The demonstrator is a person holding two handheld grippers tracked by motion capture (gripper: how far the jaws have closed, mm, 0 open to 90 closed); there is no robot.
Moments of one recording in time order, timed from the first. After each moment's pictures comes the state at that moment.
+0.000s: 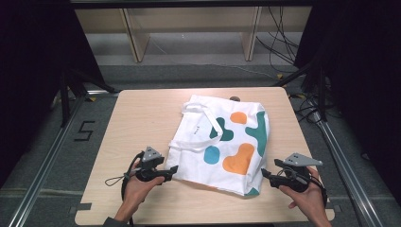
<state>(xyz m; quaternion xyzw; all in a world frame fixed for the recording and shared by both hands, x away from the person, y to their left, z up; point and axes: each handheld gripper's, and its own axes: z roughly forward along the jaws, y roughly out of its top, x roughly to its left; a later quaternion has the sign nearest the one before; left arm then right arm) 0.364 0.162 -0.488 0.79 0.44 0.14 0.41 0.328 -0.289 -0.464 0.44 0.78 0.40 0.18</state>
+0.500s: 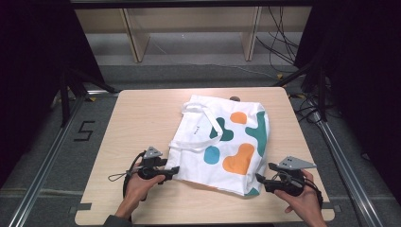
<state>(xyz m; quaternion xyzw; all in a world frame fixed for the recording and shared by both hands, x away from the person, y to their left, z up) 0.375 0.160 -0.506 0.80 0.43 0.11 0.40 0.320 -0.273 -0.465 0.41 0.80 0.41 0.16</state>
